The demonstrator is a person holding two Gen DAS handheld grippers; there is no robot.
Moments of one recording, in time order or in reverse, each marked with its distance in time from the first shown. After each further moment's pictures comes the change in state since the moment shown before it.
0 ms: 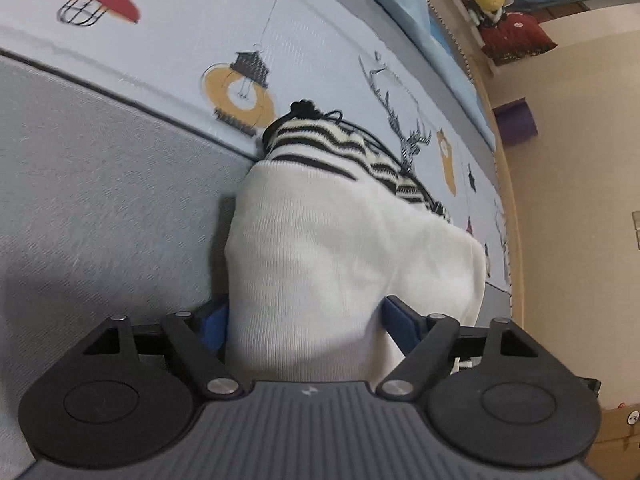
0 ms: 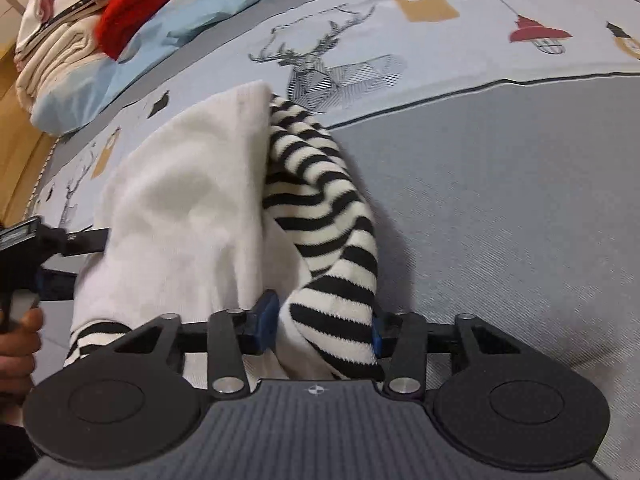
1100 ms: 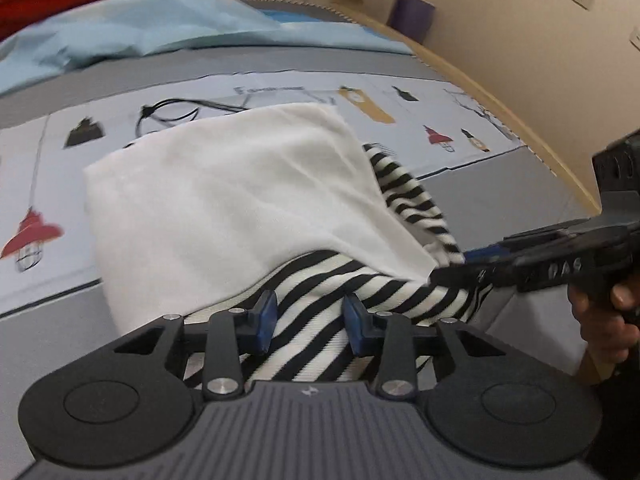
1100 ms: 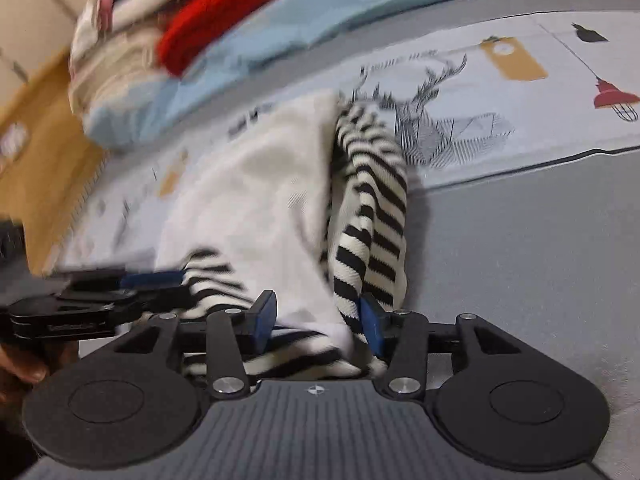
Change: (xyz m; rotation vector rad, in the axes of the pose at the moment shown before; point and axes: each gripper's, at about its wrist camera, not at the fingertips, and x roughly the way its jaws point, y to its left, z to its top) left arm -0.019 -0.077 -0.067 0.758 -0.100 0.166; right arm -0.004 0.071 0.011 -0.099 -0.074 0.092
